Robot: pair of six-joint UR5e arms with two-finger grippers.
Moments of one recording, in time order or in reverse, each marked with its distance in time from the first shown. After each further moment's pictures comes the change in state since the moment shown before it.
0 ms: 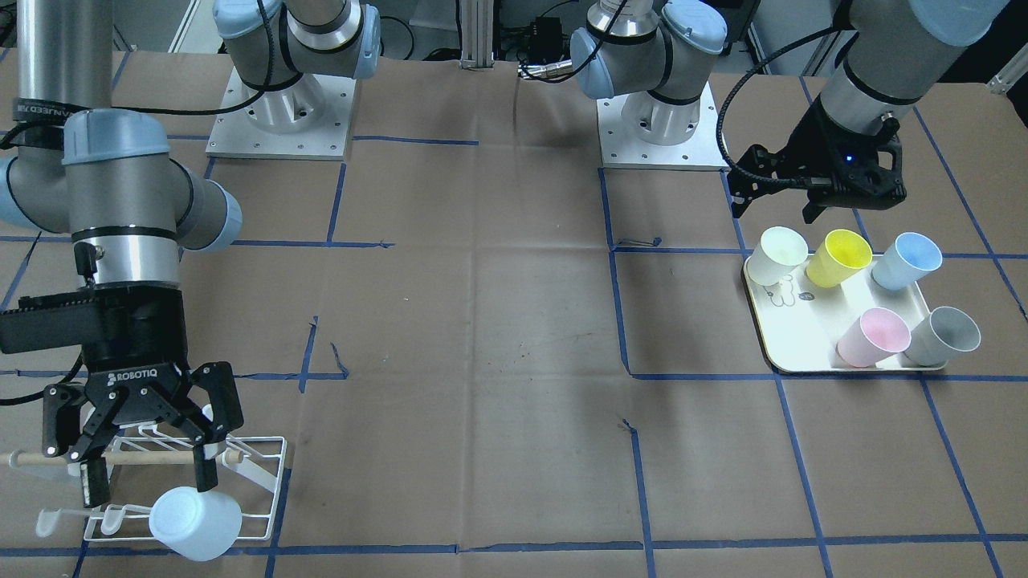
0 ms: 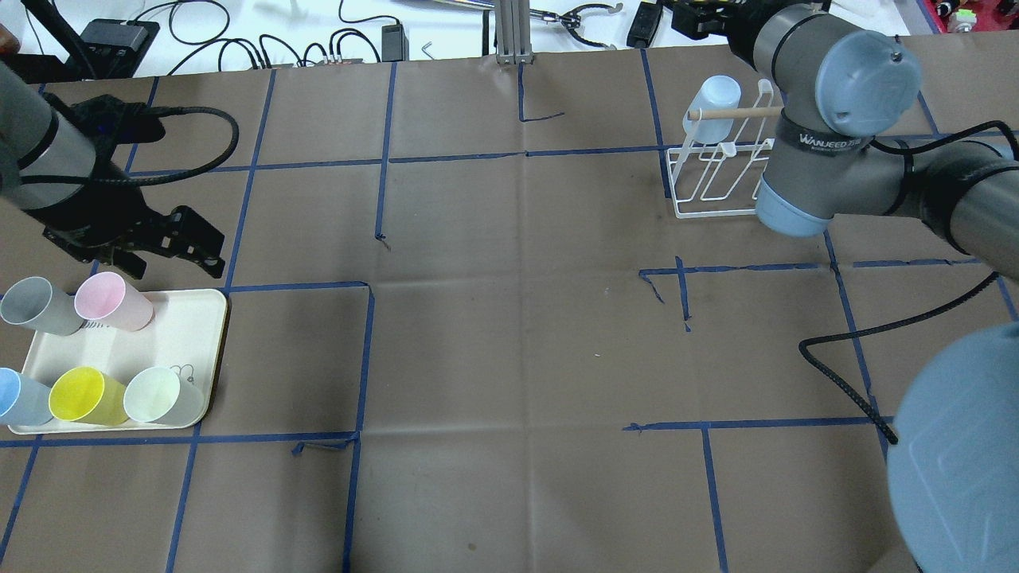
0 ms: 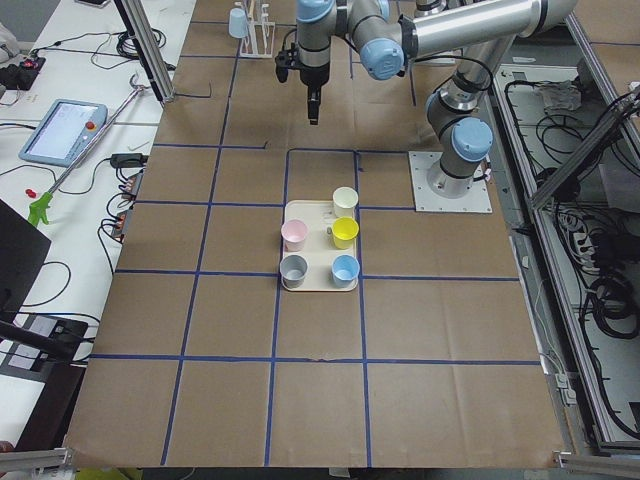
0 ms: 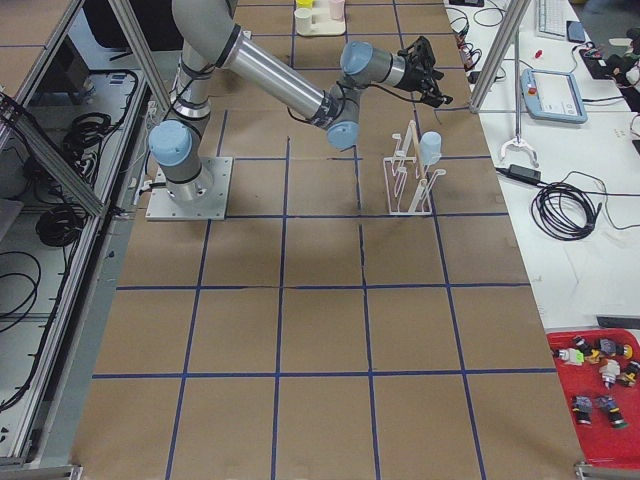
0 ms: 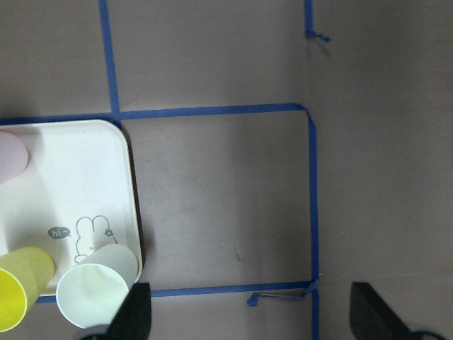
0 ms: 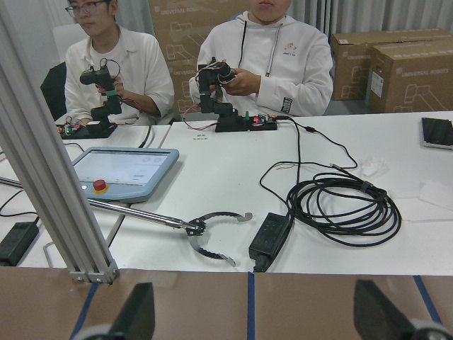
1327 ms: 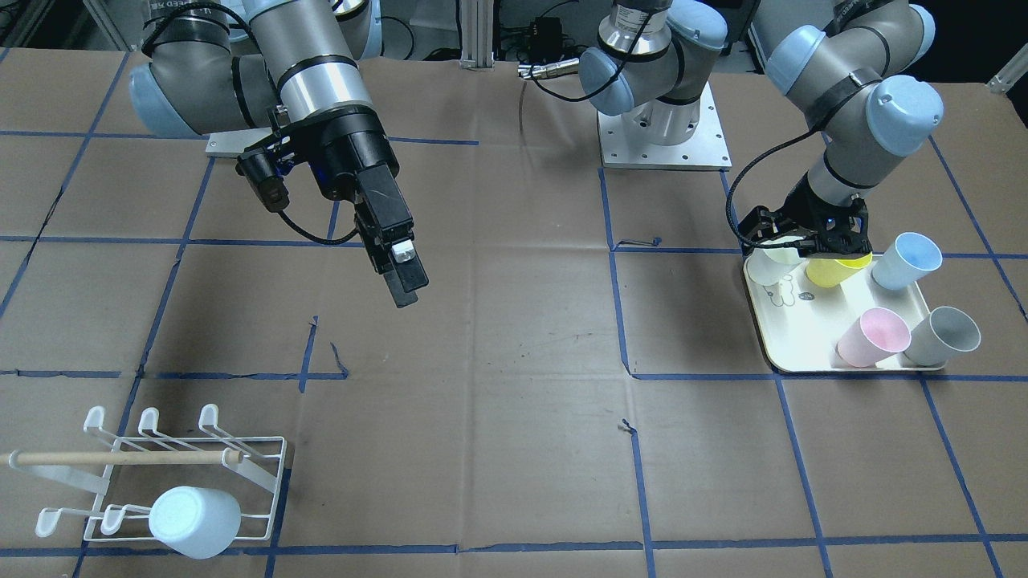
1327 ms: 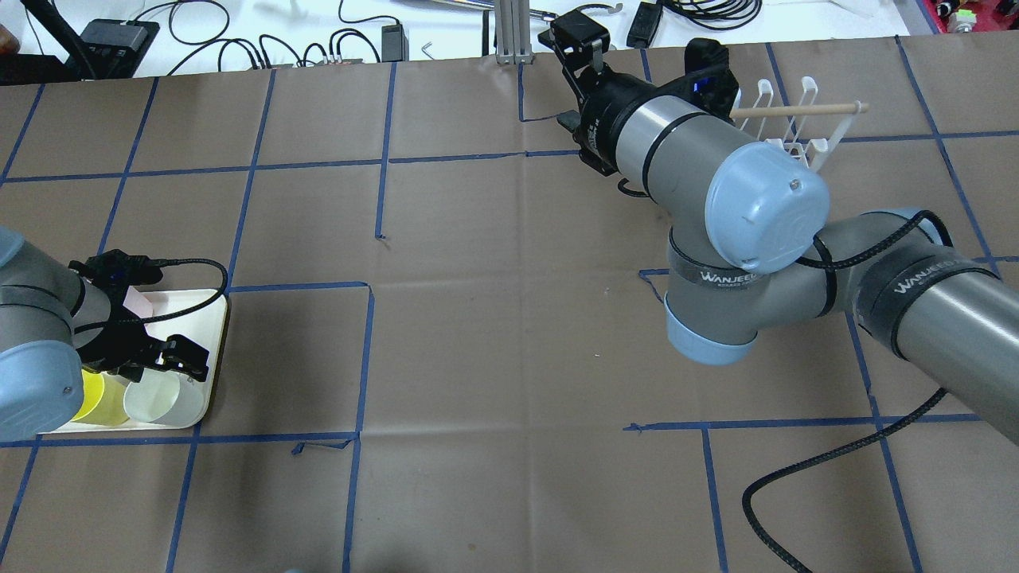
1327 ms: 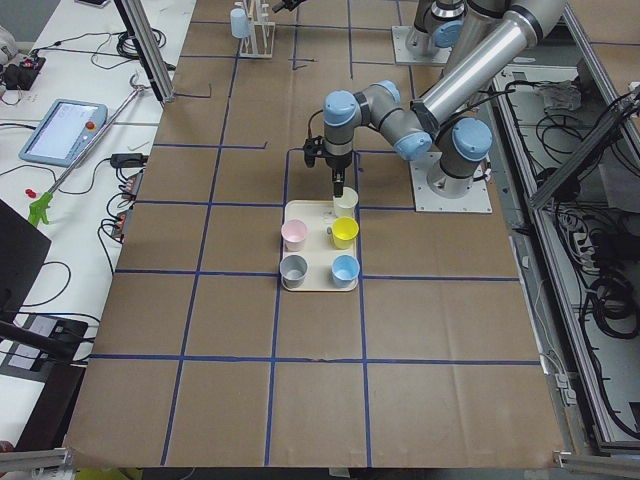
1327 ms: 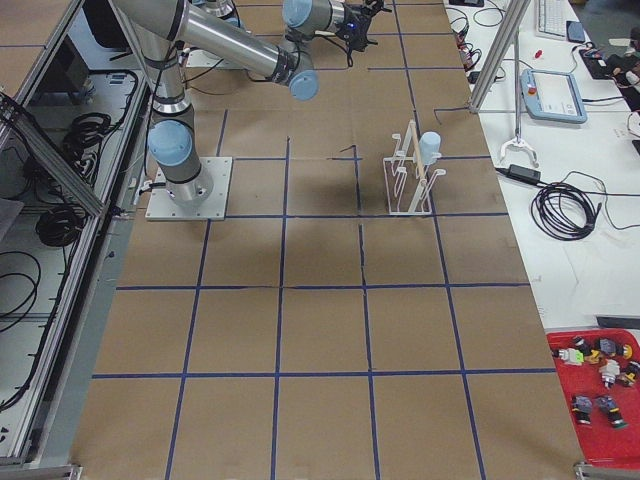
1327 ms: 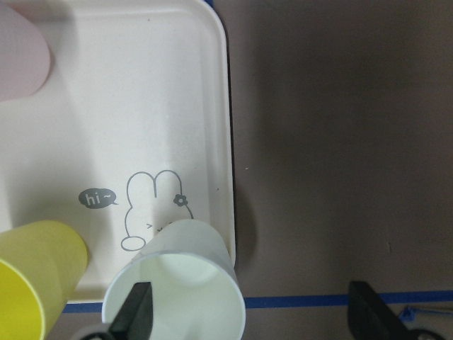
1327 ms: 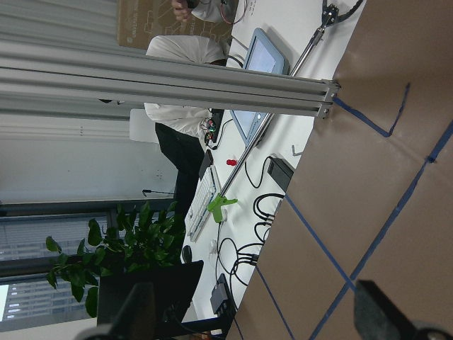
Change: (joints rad) left arm 0.205 -0.096 -0.384 0.455 0.069 0.176; right arm 0.283 -0.234 0.224 -0.010 -0.001 1.401
